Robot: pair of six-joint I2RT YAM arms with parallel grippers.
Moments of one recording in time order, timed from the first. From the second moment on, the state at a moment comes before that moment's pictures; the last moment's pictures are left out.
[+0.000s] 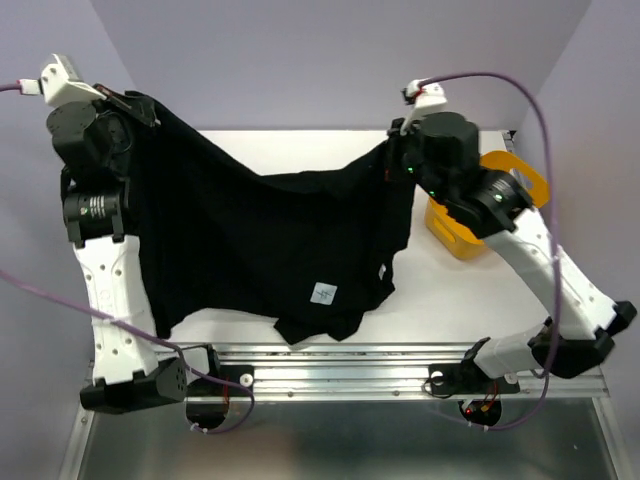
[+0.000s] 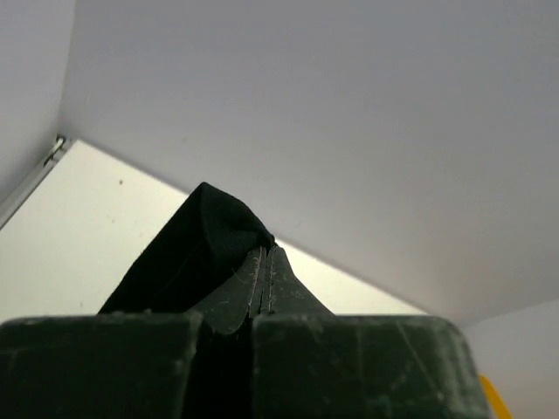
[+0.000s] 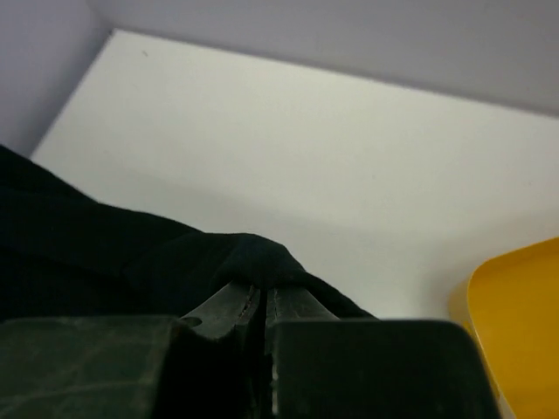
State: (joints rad) left arm 0.16 1.17 1.72 -0.46 0.07 -0.61; right arm 0.74 1.35 1.82 -0.68 0.37 0.22
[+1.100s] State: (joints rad) left arm 0.16 1.18 1.95 -0.51 0.16 -0.60; right arm 0.42 1.24 1.87 -0.58 -0.13 0.15
